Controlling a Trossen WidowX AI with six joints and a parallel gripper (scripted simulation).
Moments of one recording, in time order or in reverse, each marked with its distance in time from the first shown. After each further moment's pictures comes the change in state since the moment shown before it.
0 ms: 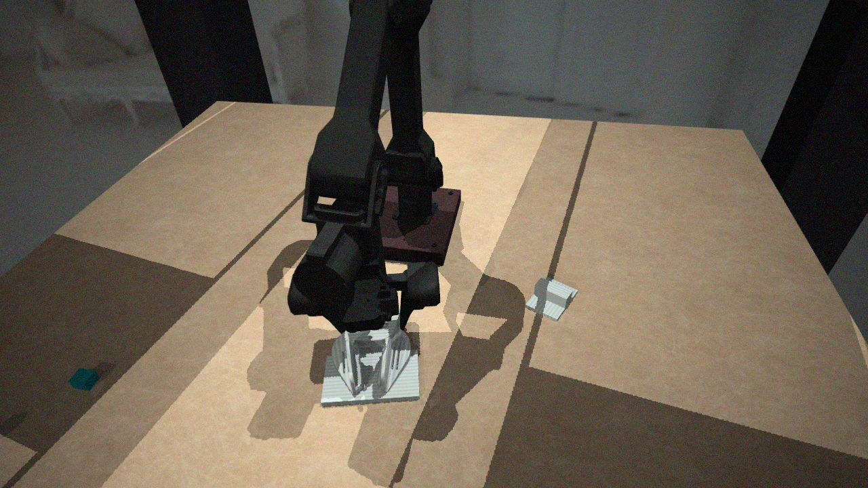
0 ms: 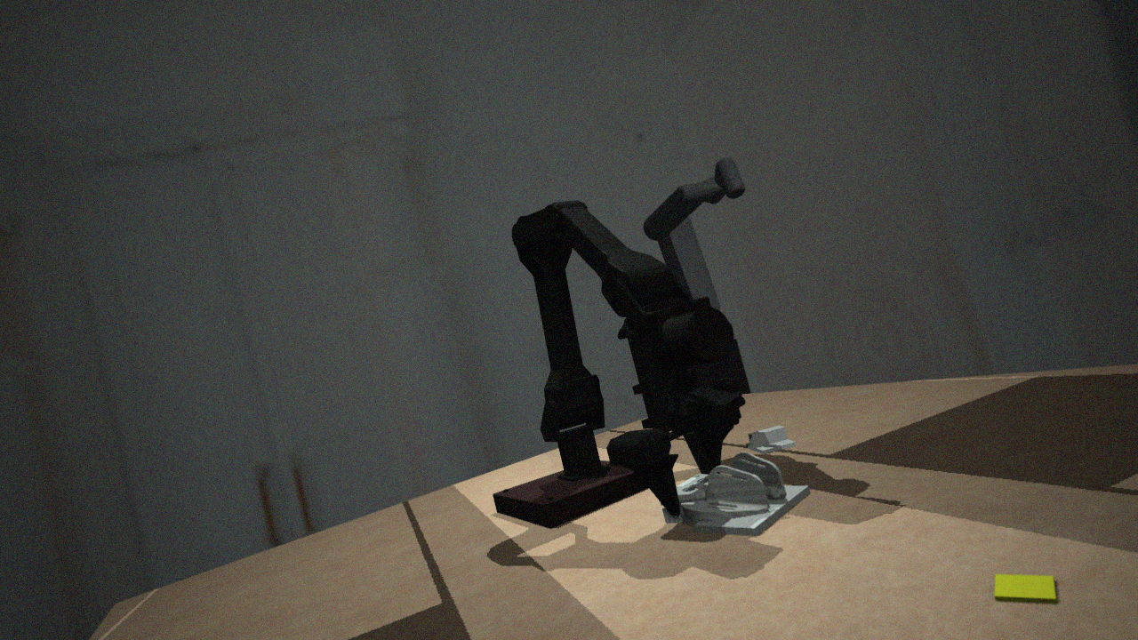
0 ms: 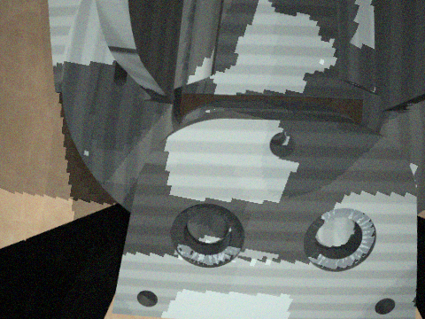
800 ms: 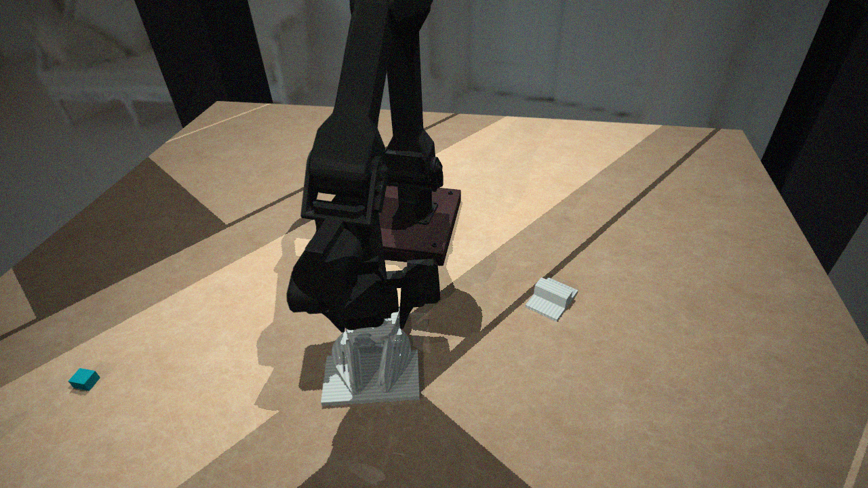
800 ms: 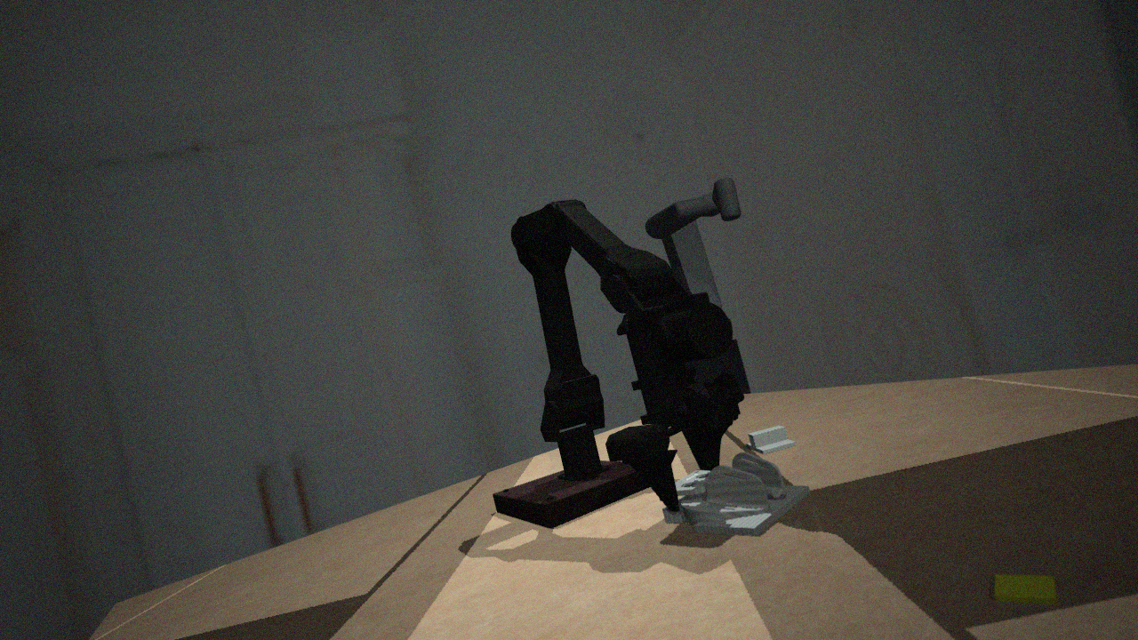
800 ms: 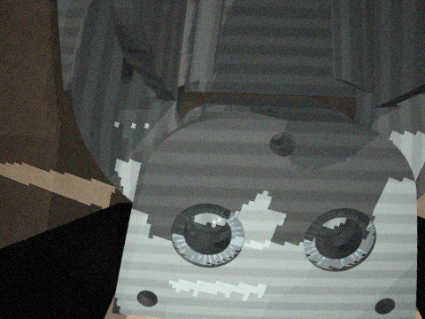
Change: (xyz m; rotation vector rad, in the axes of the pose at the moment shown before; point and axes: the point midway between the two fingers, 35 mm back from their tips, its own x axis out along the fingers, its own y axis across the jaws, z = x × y) arm -0.005 0.000 0.000 0.000 0.000 0.000
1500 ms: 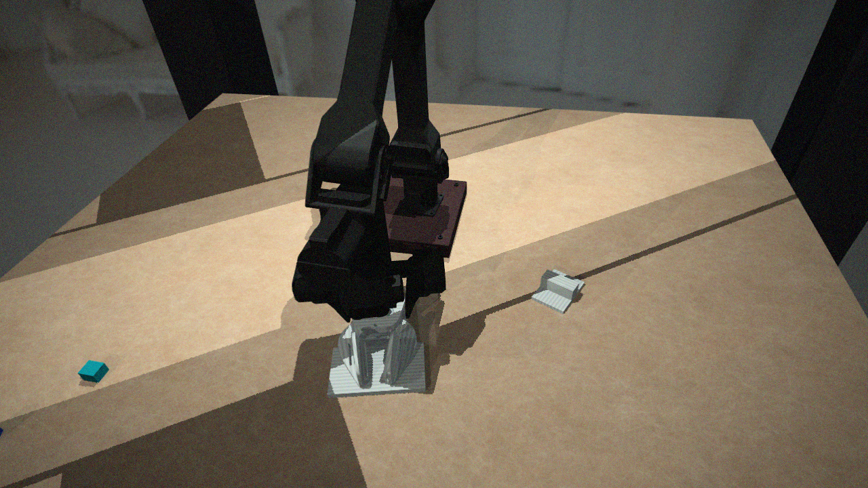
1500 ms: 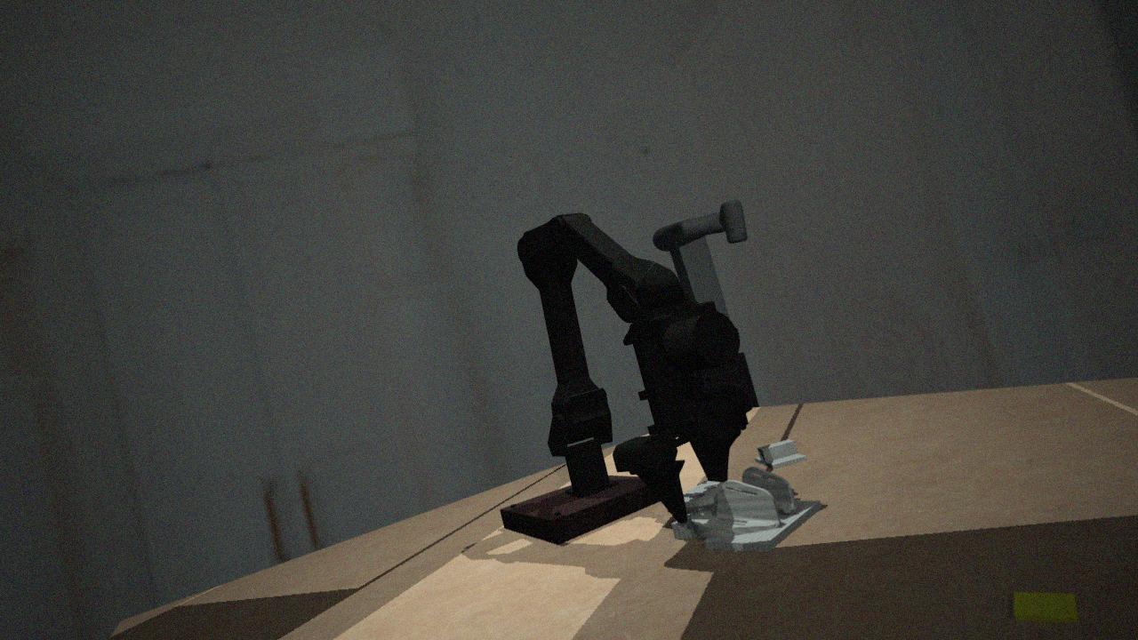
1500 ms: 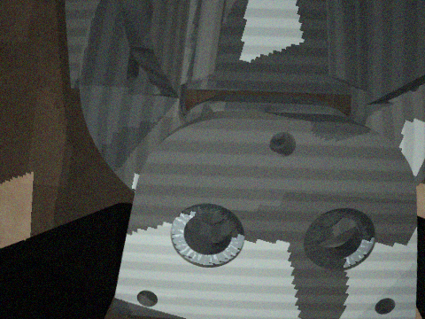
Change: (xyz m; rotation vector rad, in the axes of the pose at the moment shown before) arm -0.004 0.000 0.000 0.000 0.001 0.000
